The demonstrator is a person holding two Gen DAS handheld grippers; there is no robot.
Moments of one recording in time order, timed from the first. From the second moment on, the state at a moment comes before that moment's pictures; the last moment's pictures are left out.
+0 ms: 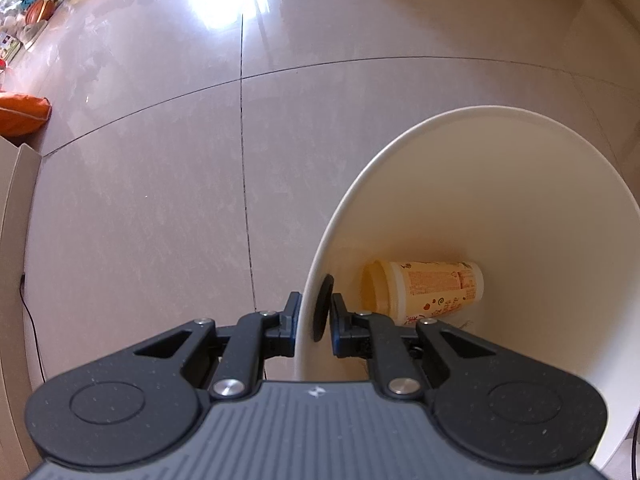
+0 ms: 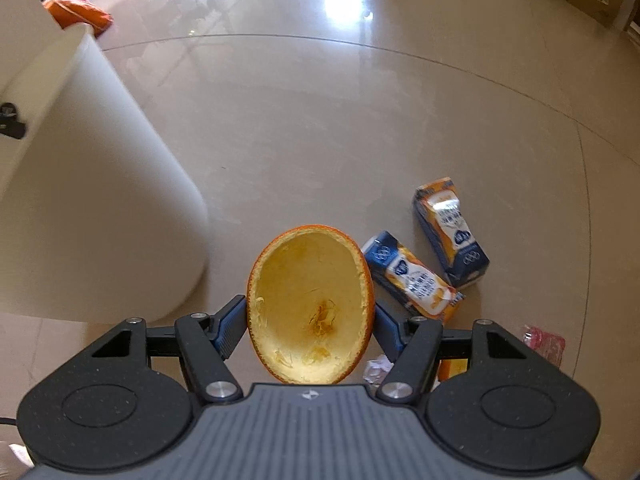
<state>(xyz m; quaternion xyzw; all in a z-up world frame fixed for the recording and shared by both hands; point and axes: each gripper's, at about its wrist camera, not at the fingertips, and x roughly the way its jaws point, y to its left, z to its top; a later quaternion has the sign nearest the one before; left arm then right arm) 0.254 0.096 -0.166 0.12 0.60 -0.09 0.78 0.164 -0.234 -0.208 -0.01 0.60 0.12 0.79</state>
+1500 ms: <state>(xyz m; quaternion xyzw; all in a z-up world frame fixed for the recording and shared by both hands) 0.249 0.090 -0.164 0.14 0.57 -0.12 0.80 0.192 -0.075 -0.072 -0.05 0.55 0.26 0.79</state>
